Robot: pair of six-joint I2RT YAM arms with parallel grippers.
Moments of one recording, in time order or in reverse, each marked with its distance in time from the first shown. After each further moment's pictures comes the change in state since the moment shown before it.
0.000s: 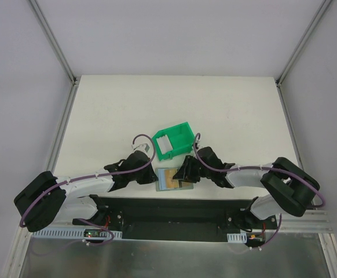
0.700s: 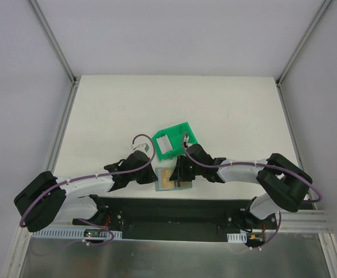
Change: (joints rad) left arm 0.000 0.000 0.000 0.000 0.003 0.001; right arm 0.074 0.049 0.168 -0.225 0.051 -0.132
